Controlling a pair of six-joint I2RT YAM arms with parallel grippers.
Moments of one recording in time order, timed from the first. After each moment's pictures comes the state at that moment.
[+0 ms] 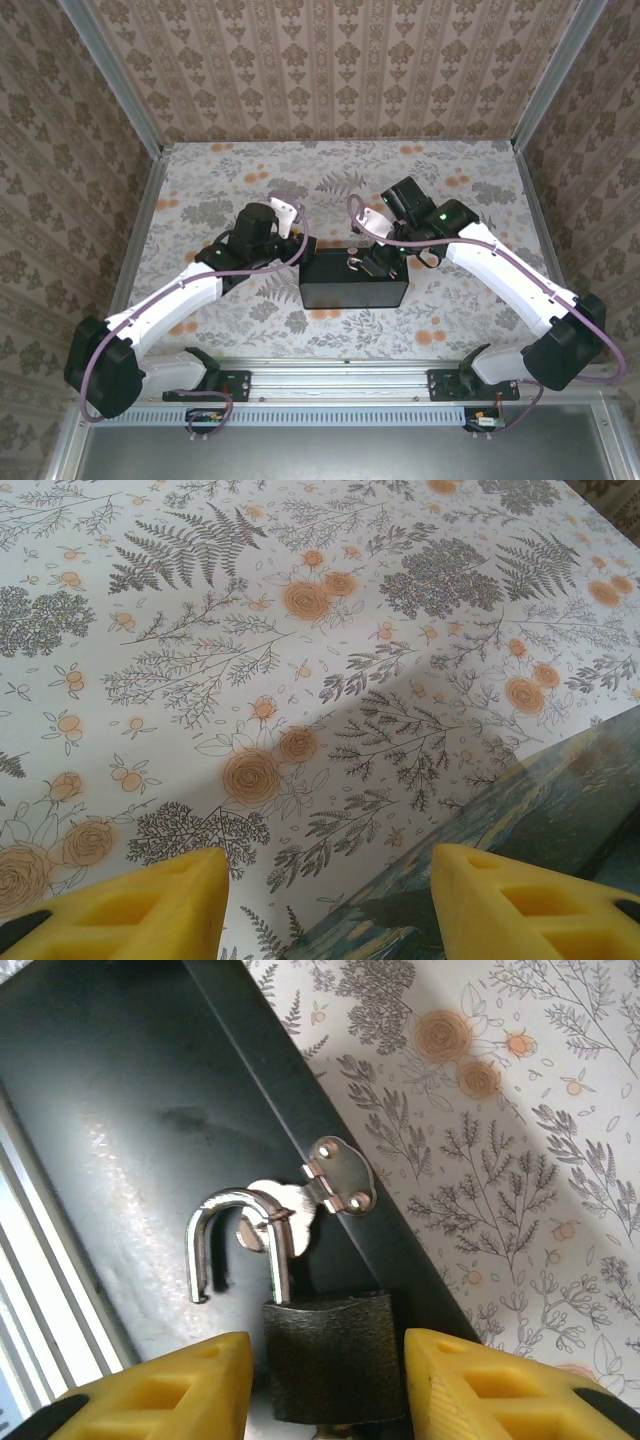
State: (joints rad) left arm -0.67 1.20 0.84 -0.24 0.15 -0.19; right arm 0.58 1.37 1.30 -1.01 -0.26 -0.33
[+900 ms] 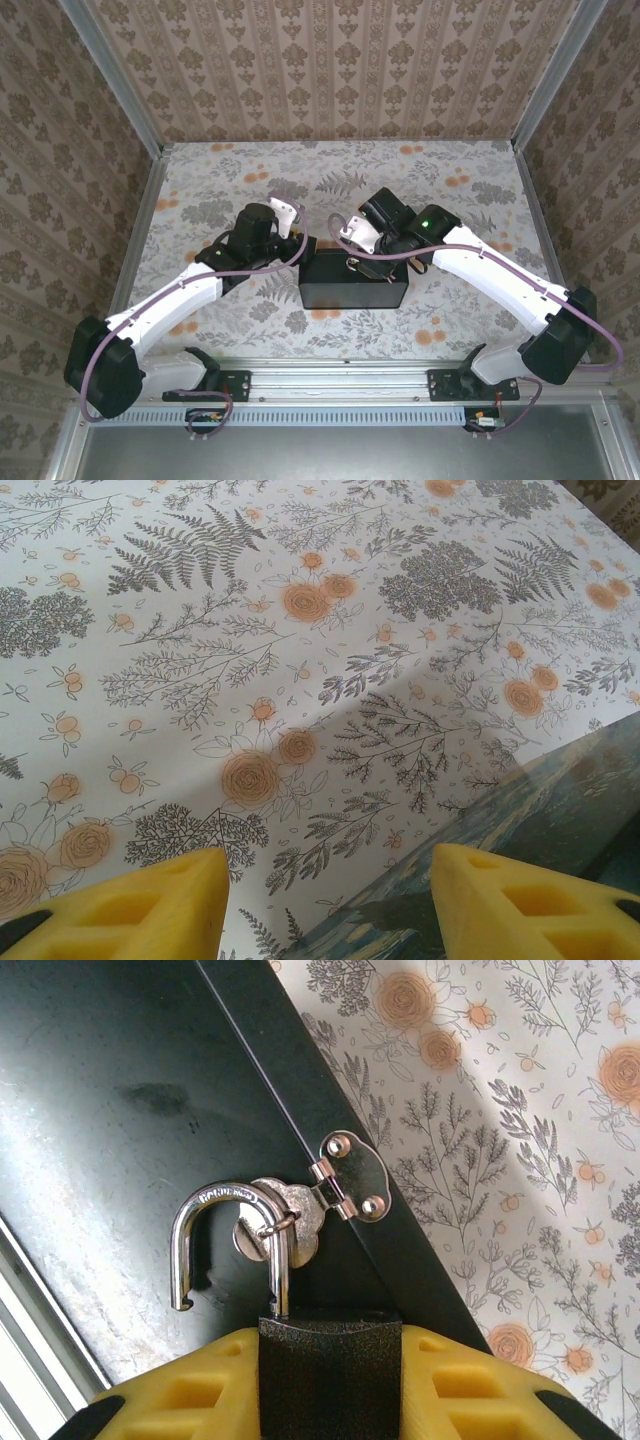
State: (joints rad) left arm -0.67 1.20 0.83 -0.22 0.15 -0.19; right arm 0.71 1.41 1.34 -1.06 0.00 -0.29
